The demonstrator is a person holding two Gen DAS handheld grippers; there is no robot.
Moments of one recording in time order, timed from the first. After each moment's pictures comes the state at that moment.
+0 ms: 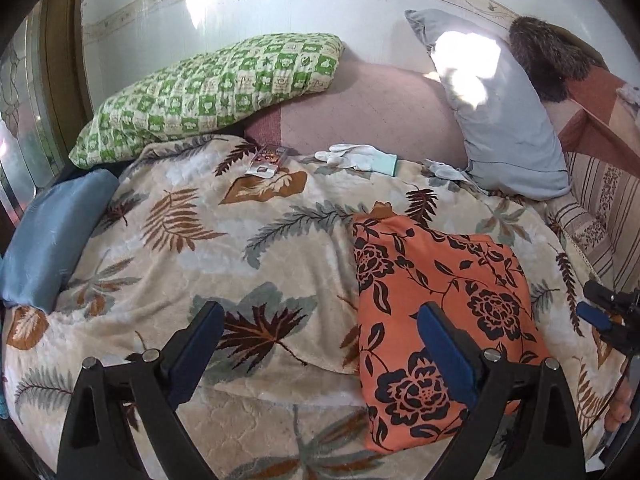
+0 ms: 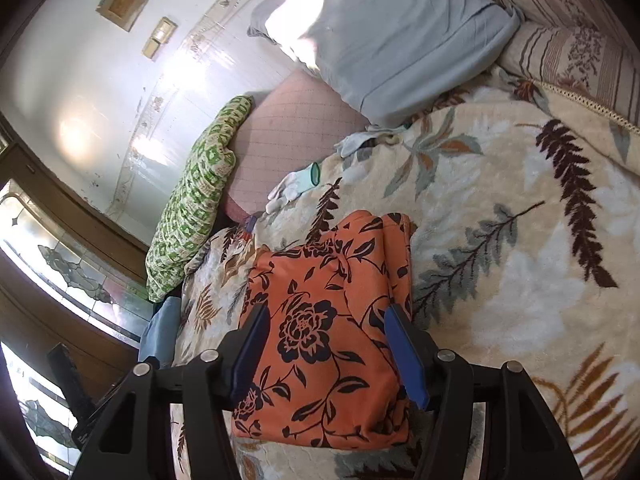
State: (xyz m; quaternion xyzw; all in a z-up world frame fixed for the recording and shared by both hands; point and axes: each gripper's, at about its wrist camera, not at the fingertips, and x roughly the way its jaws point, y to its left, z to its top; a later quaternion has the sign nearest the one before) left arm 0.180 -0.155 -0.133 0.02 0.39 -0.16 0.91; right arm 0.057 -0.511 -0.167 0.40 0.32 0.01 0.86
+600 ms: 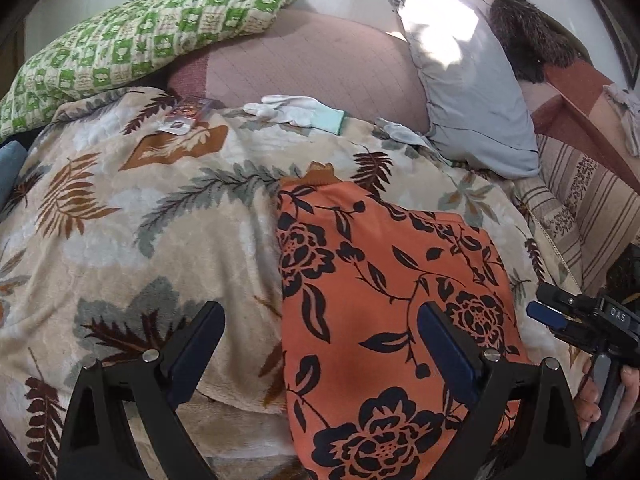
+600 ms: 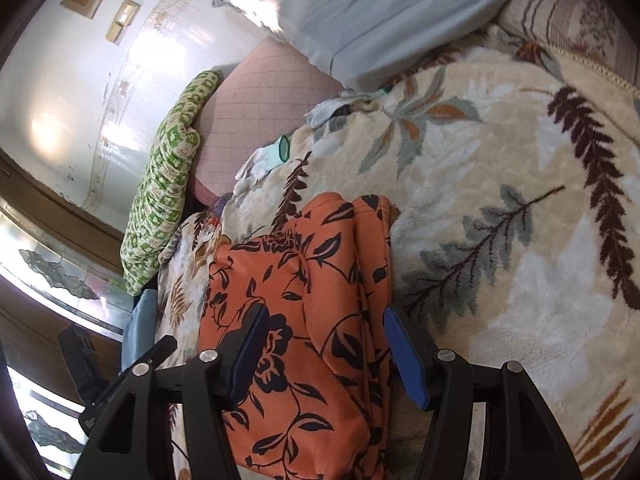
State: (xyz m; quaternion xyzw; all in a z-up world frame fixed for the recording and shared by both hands) left arm 0.228 -0.211 -0.187 0.00 0.45 -0.27 0.85; right arm 0.108 -0.529 -0.211 0.41 0.38 0.01 0.83
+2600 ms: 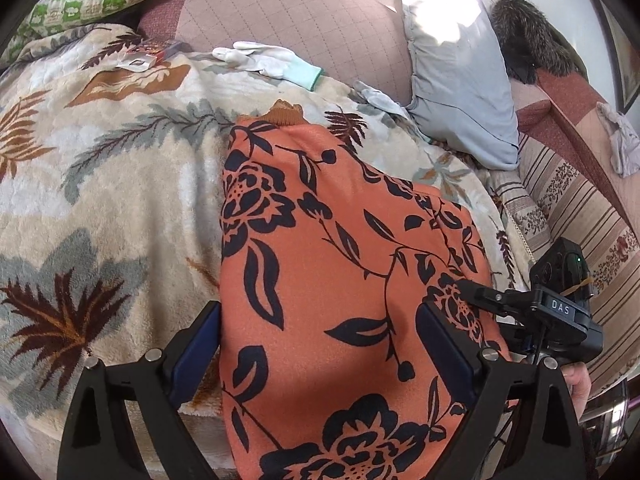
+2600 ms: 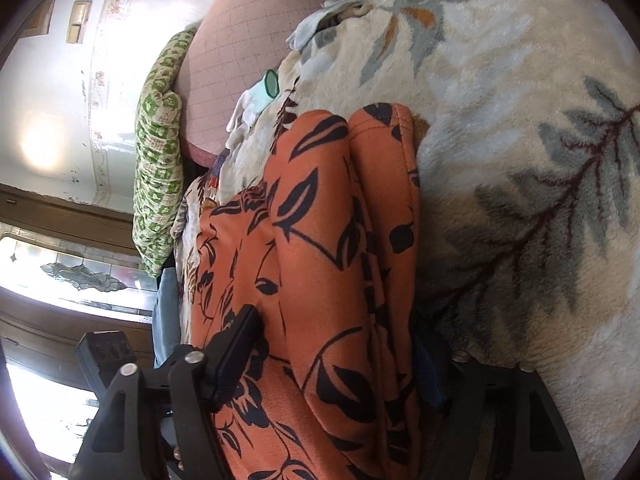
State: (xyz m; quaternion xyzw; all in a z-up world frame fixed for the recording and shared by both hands) left arm 0.238 -0.225 -0.227 -0.06 0.50 -0.32 0.80; right arm 0.161 -0.509 -0.278 0.48 0.44 0.07 0.76
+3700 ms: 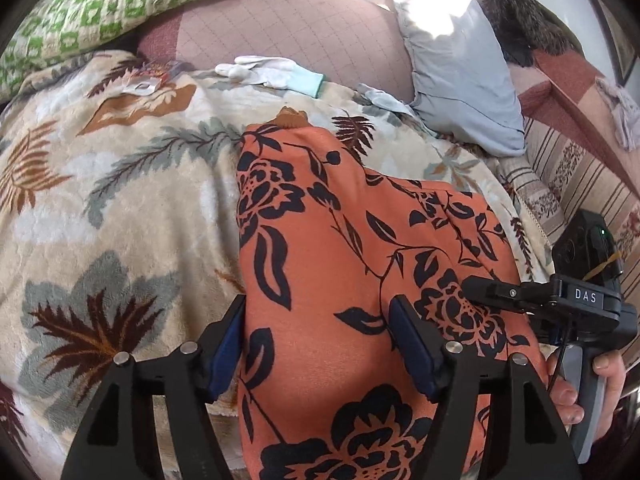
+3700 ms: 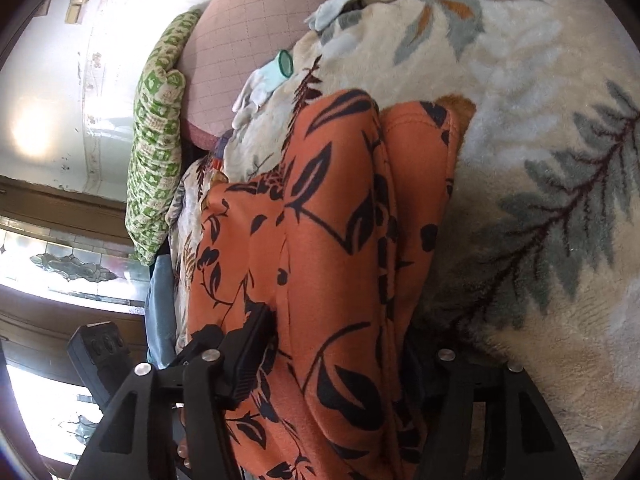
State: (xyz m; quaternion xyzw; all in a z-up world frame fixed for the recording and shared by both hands) left arm 0.233 -0.218 -0.221 -0.01 0.48 -0.31 0.82; right arm 0.170 -0.471 -0.261 0.46 0.46 0.06 0.76
